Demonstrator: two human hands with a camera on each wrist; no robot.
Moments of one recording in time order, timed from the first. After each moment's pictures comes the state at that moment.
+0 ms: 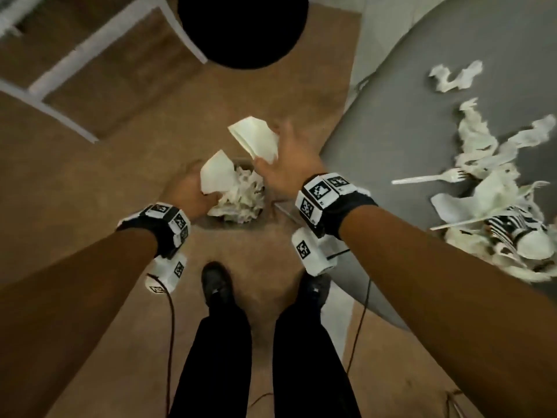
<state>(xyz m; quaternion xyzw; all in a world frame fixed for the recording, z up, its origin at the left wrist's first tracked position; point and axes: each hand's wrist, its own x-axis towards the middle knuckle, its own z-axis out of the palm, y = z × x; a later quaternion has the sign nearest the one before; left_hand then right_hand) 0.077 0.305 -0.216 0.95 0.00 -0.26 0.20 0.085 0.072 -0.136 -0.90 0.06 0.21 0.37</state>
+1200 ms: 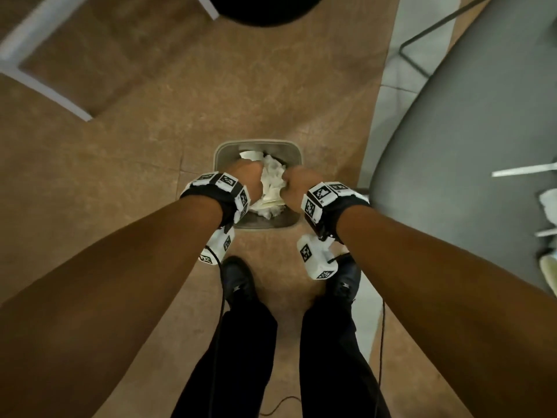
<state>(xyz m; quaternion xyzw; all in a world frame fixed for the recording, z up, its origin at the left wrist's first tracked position) 0.116 0.288 -0.310 0.89 -0.16 -0.42 0.04 0.080 0.146 -0.298 -0.87 0.06 0.44 0.22</state>
